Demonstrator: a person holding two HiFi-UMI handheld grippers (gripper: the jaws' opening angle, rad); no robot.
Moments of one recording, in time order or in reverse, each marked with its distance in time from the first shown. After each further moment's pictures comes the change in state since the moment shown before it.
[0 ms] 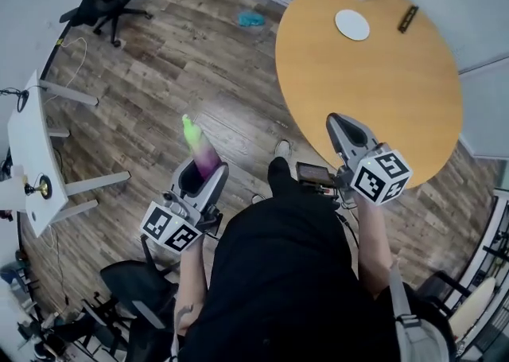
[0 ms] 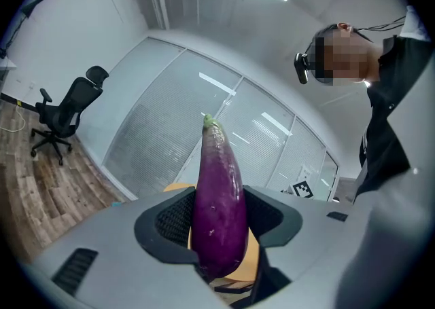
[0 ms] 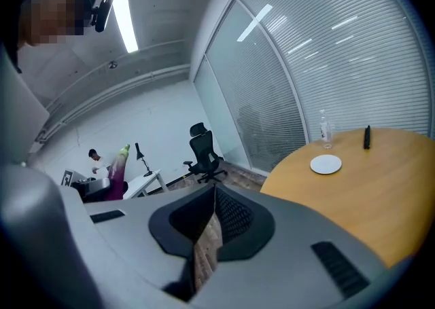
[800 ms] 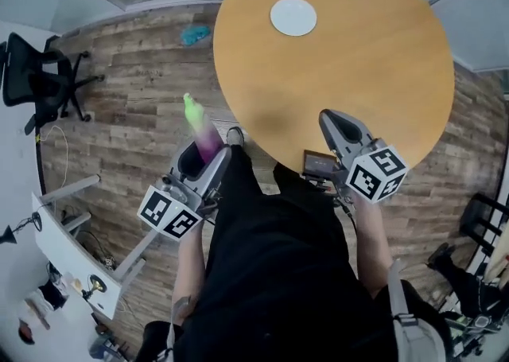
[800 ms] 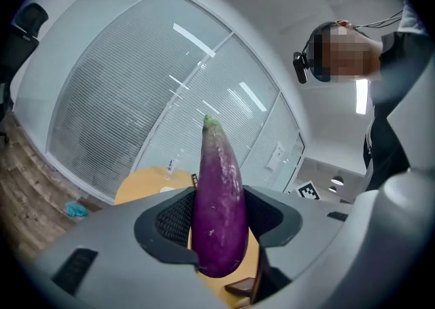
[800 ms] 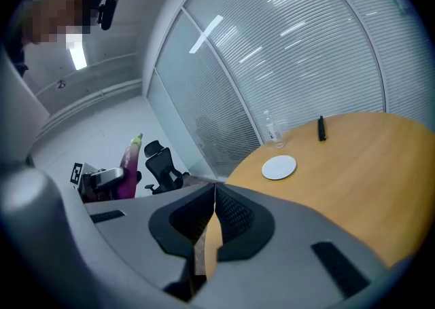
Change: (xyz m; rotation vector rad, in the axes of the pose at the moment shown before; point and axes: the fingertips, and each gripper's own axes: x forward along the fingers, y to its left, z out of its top) left arm 0.292 0.035 0.036 0.044 0.300 -0.331; right arm 0.034 -0.167 0.056 0.240 -0.108 -0.287
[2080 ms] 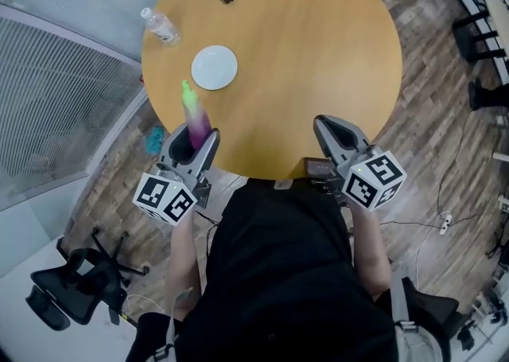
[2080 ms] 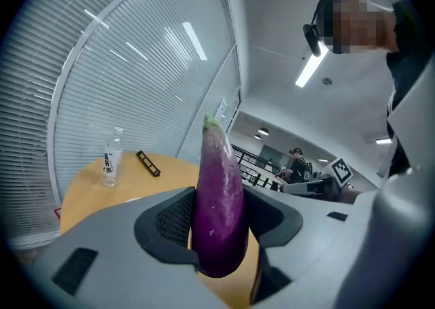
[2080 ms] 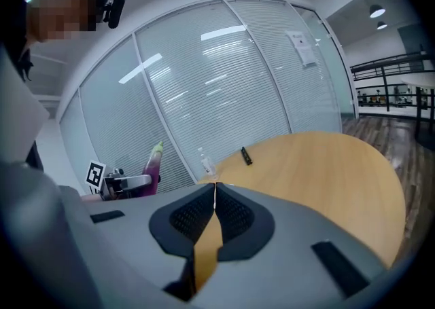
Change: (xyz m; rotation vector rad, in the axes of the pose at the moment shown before) left arm 0.227 0.085 0.044 0.238 0.468 -0.632; right arm 0.000 -0.014 0.033 0.262 -0.390 -0.684
